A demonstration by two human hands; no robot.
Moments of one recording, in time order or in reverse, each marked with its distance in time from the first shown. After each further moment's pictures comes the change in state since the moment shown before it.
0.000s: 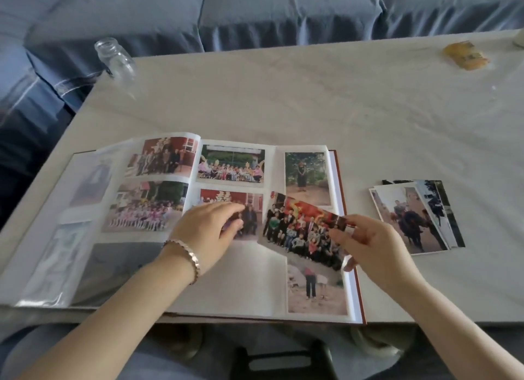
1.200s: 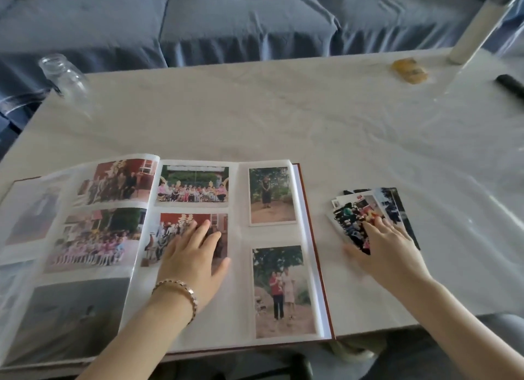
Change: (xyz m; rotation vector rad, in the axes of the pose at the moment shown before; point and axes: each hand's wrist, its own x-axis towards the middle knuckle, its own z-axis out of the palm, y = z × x) left_hand 0.006 0.021 0.030 0.259 -0.272 -0.192; right_hand 0.021 0.048 -0.058 -1.097 0.058 0.170
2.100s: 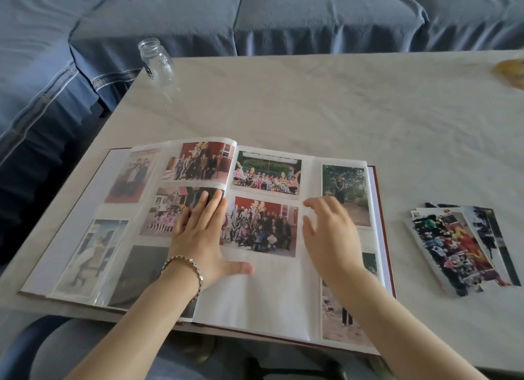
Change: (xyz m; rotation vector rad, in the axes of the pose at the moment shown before) left_hand -0.006 -0.087 -0.001 0.037 0.056 -0.107; right_hand 0.001 -0.184 -0.008 0.601 0.228 -0.296
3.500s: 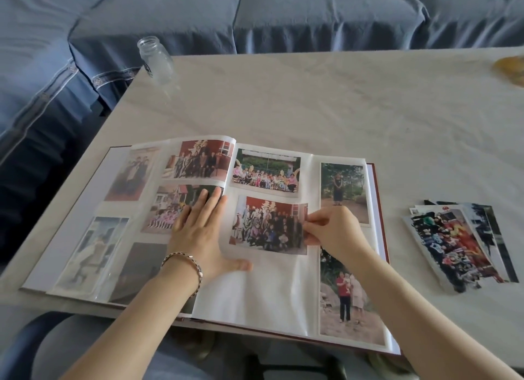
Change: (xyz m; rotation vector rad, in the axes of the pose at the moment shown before) left_hand 0.004 -0.005 0.005 -0.044 0.042 0.050; right_hand 0.016 0.019 -0.009 0.438 -0.337 0.386
